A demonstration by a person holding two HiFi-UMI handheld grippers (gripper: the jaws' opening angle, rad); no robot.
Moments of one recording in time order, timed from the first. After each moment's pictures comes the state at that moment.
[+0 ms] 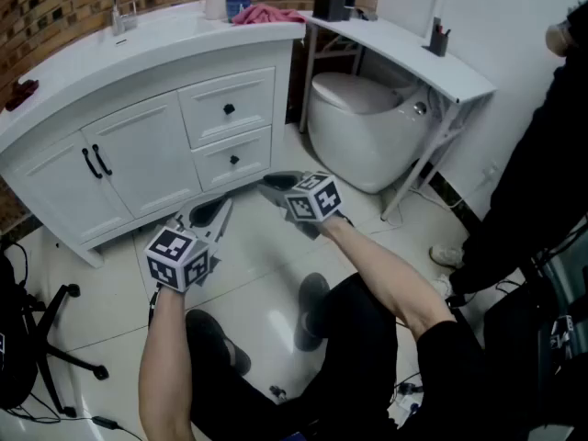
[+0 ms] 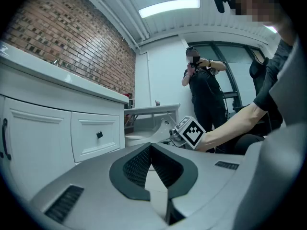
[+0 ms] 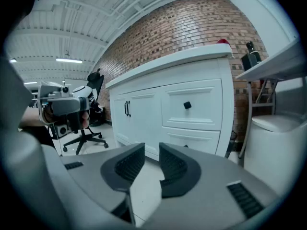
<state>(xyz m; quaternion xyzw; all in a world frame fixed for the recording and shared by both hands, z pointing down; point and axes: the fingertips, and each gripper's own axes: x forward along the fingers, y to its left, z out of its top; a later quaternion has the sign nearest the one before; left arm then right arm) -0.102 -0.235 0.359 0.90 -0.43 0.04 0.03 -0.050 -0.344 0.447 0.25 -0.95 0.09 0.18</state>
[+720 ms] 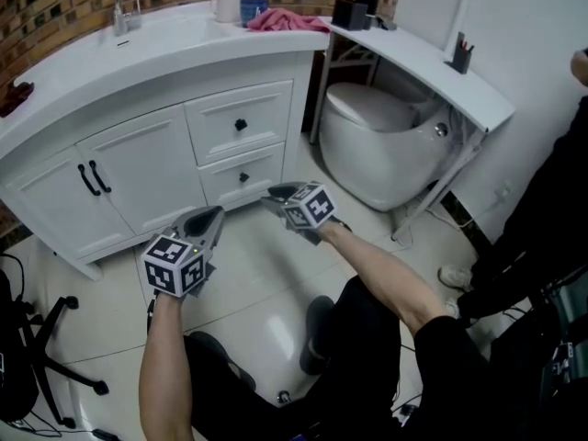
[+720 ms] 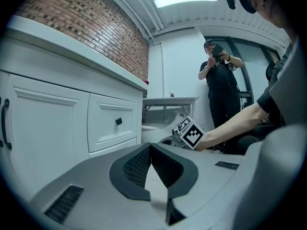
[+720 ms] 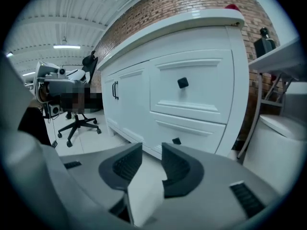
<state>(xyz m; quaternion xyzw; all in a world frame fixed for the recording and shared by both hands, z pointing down) -0.159 -0.311 0.399 0.88 -0.47 0.07 0.09 -0.081 -0.432 0.514 0.24 -0.93 0.08 0.26</state>
